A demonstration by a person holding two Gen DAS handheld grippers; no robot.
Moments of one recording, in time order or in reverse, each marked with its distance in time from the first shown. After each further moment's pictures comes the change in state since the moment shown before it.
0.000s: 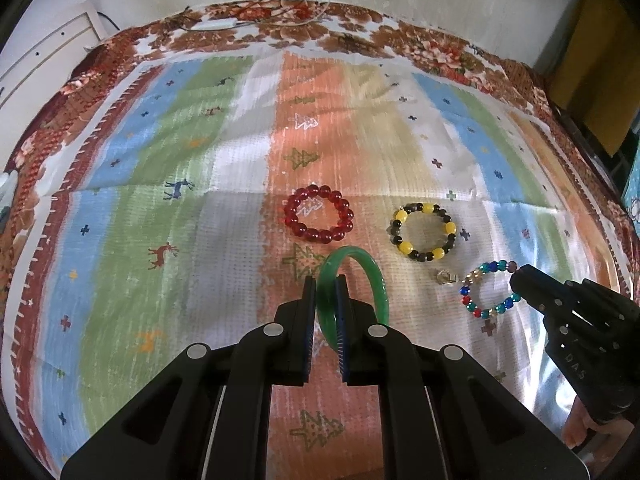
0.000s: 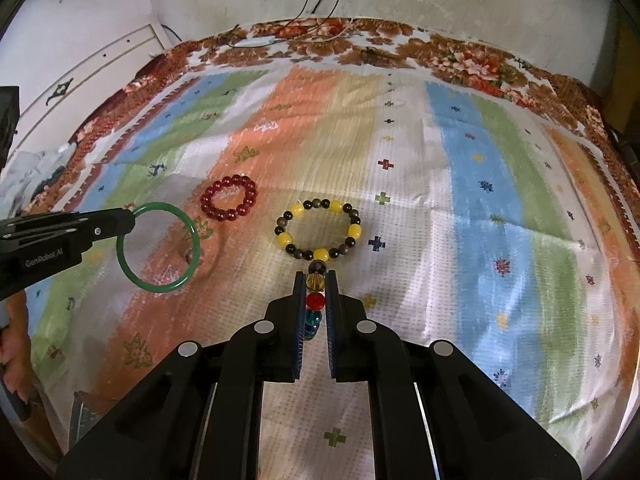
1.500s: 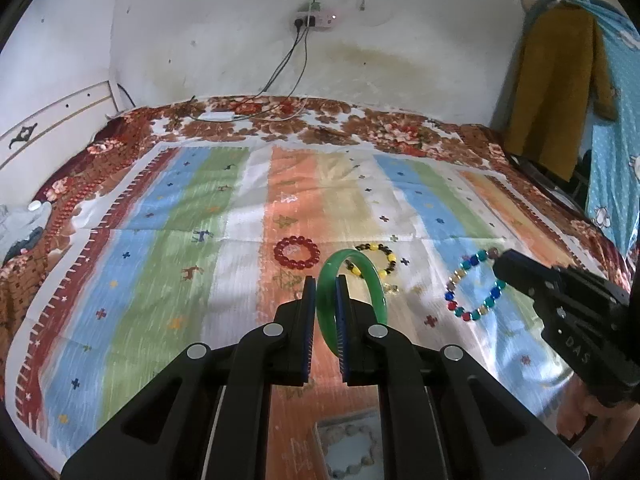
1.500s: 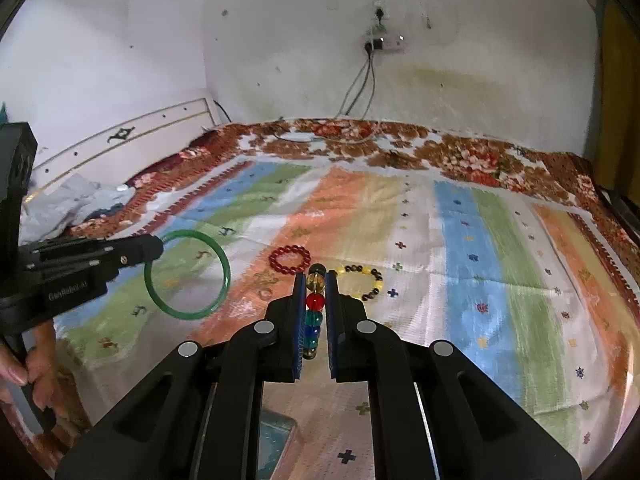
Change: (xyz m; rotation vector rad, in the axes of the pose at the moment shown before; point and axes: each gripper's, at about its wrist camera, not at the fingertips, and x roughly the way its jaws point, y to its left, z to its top) left arm -0.120 -0.024 -0.085 0.053 -0.362 -0.032; right arm -0.119 0.024 -0.055 -0.089 -0.378 0.084
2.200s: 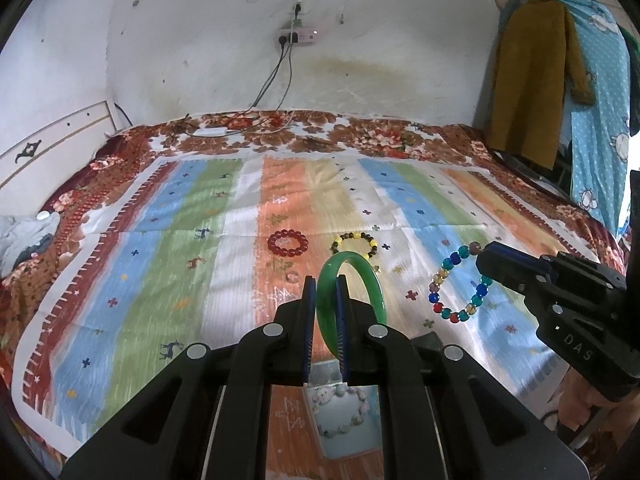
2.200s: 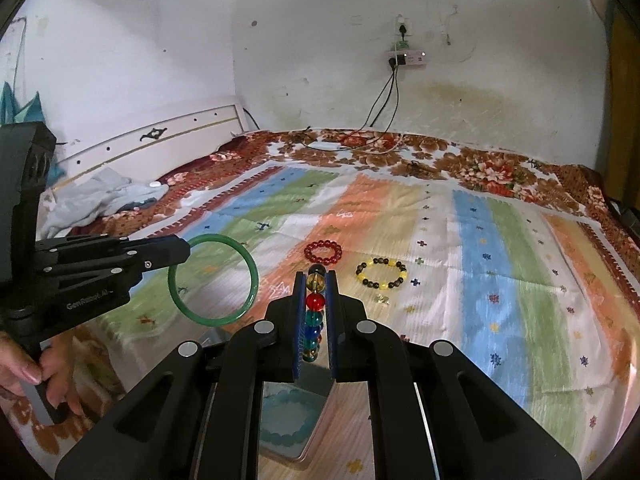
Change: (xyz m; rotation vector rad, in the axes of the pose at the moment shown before) left arm -0.043 -0.015 -0.035 0.055 -0.045 -0.012; right arm -0.047 0.024 -0.025 -0.031 -0.035 0.066
